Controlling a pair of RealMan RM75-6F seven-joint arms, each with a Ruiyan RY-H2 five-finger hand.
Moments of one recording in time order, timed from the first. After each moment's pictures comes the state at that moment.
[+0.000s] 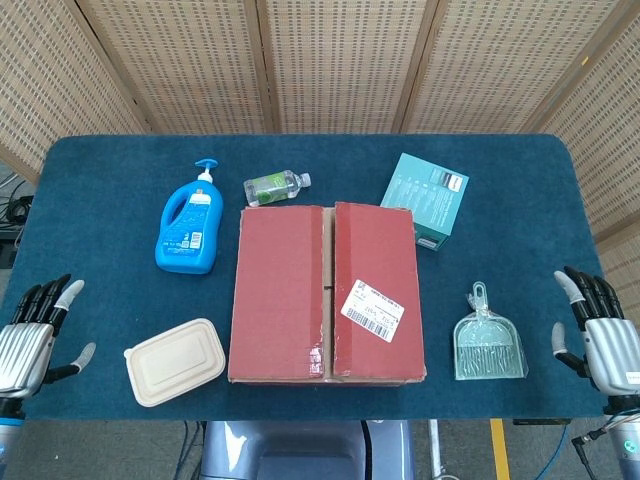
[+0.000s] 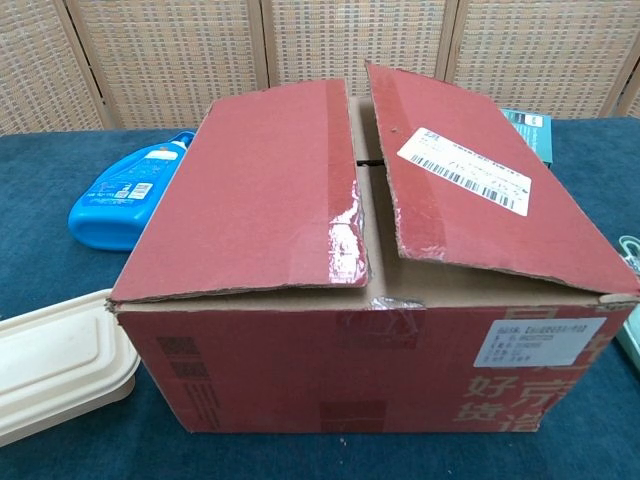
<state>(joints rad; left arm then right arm) -0.10 -1.02 -0.01 -1.89 1.48 1.42 0.17 0.11 -1.05 0.10 -1.62 -1.55 1.49 0.20</state>
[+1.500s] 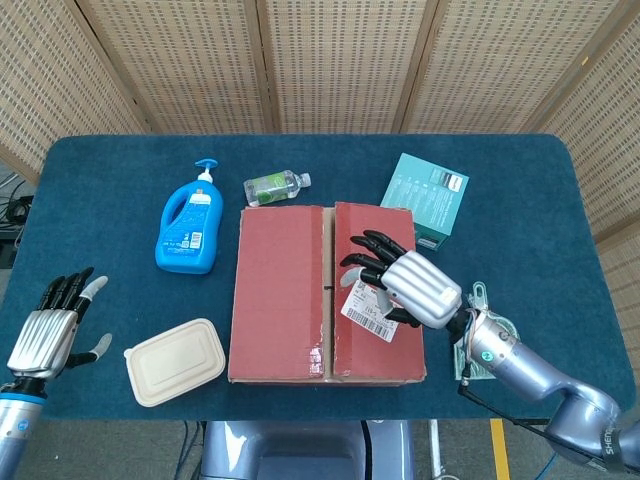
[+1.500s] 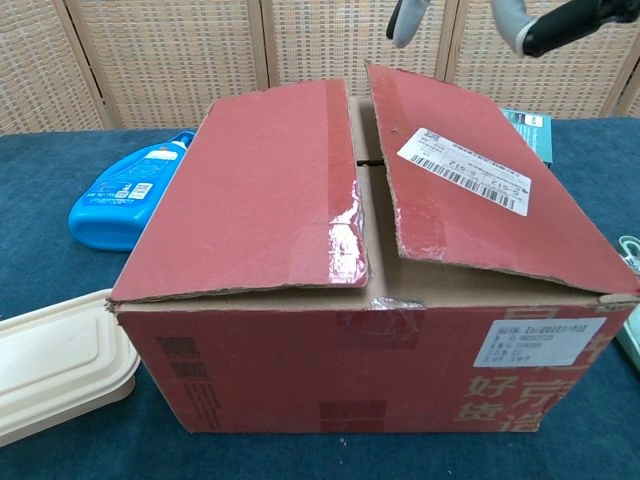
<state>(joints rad) -0.19 -1.07 -0.04 -1.84 1.38 1.31 0.22 0.72 -1.01 0.23 -1.85 -1.67 0.98 0.32</state>
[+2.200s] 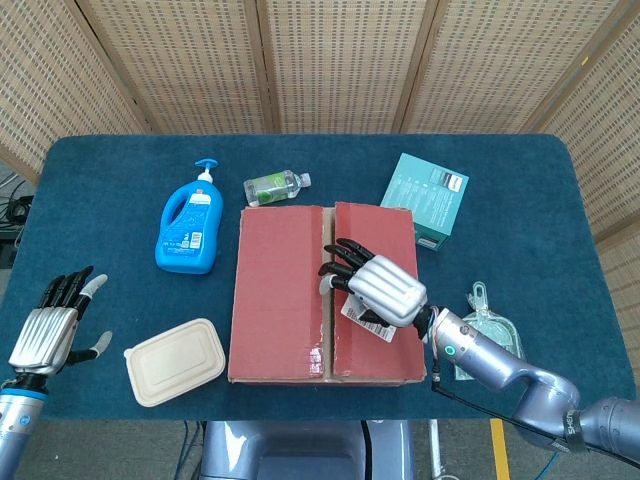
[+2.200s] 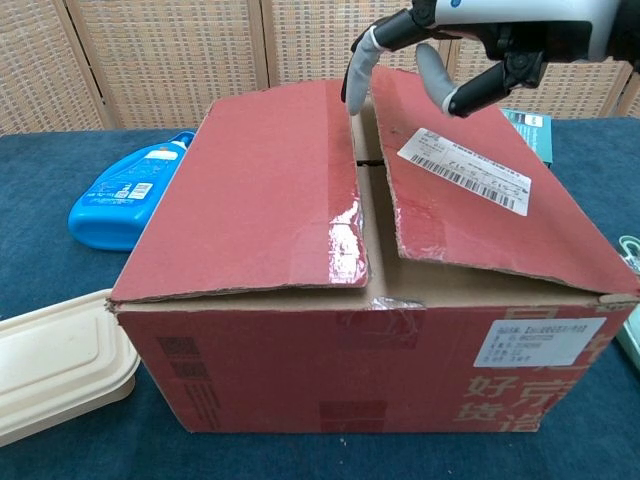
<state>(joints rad) -0.20 -1.08 -0.04 -1.81 1.36 1.29 0.20 0.82 -1.11 0.21 -1.82 -1.58 0.88 0.16</state>
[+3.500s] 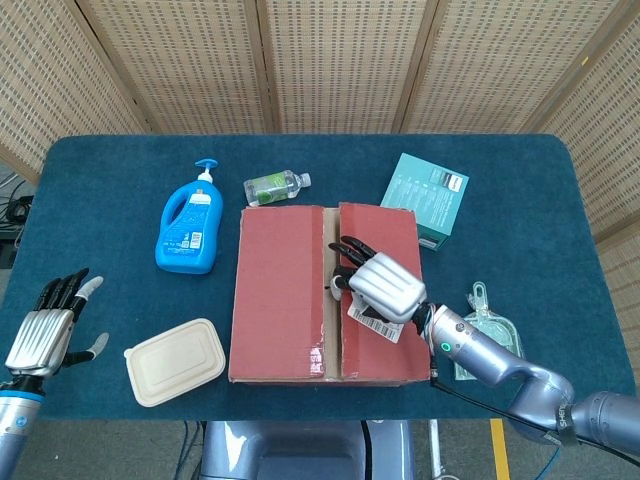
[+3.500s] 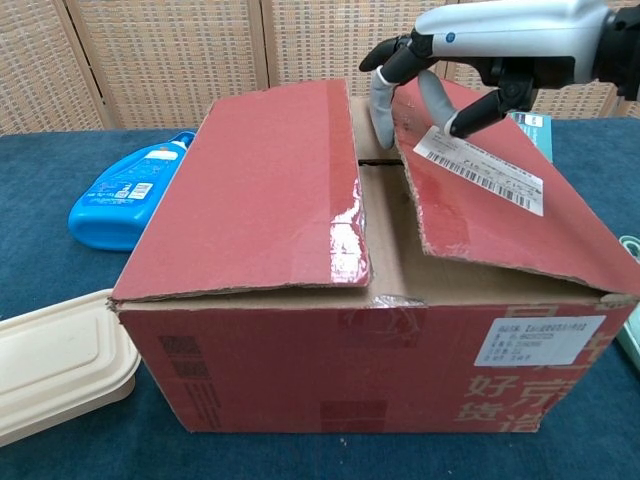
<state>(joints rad) -0.20 -1.08 -0.03 -1.80 1.35 1.29 0.18 0.85 -1.14 0.17 -1.77 -1.54 0.88 0.05</state>
